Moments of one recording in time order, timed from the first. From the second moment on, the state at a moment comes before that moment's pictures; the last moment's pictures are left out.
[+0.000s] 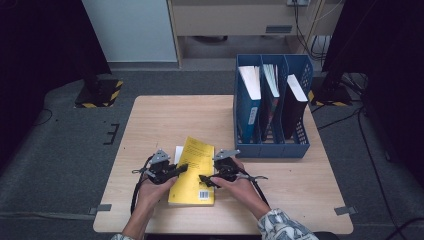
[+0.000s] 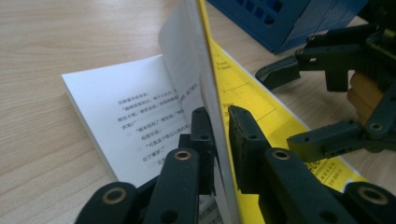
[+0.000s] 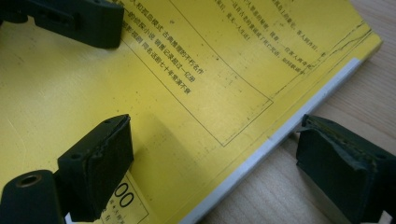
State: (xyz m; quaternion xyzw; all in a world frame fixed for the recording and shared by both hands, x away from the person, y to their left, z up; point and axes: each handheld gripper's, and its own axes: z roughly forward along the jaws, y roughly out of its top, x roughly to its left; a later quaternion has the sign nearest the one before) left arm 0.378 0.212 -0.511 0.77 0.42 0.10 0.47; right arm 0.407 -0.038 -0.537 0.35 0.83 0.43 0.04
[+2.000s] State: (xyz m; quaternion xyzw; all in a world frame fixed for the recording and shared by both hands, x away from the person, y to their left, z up) left arm 0.385 0.230 -0.526 0.78 0.43 0.05 0.45; right arm 0.419 -0.022 -0.532 0.36 0.83 0.43 -0.03
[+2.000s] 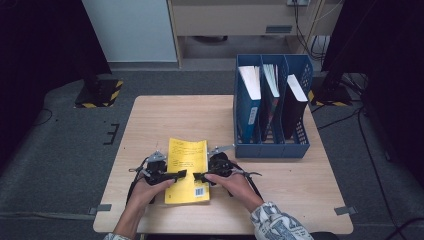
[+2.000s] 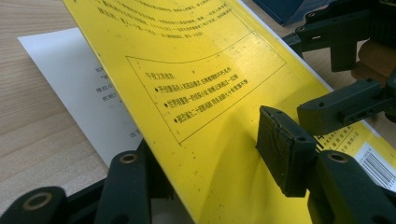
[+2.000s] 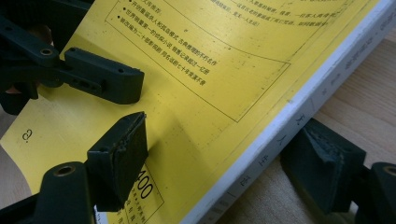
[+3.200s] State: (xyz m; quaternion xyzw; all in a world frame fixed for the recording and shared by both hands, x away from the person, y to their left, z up) left arm 0.386 0.248 -0.523 0.79 0.44 0.06 0.43; right arm 0.432 -0.018 -0.529 0.37 0.83 0.42 -0.06
